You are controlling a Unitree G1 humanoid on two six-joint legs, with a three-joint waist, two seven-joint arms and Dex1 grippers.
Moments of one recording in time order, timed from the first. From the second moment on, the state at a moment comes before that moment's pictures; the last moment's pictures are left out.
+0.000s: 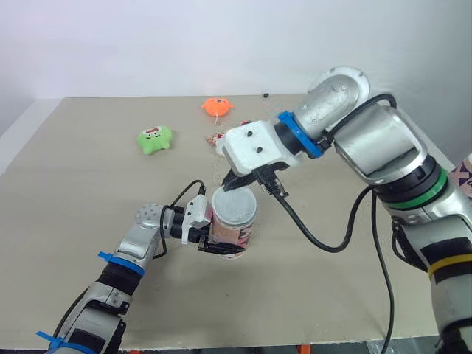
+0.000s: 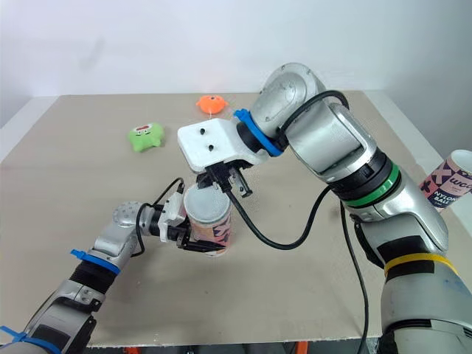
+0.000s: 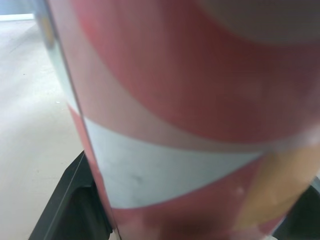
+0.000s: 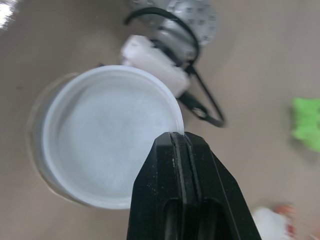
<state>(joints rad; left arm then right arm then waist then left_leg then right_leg) -0.51 0.35 -0.27 0.31 -0.32 -0.07 -1.40 -1.31 -0.69 0.58 -0.12 0.13 0.46 1.49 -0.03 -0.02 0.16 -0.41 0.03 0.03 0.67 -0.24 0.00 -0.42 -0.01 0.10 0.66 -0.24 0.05</state>
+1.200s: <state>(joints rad) -0.49 0.38 -0.25 0.28 -0.32 -0.03 -1.39 -1.19 -0.61 0.53 -0.10 0.08 0.25 1.46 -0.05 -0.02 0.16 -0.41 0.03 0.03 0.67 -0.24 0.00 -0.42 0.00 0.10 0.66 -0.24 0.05</state>
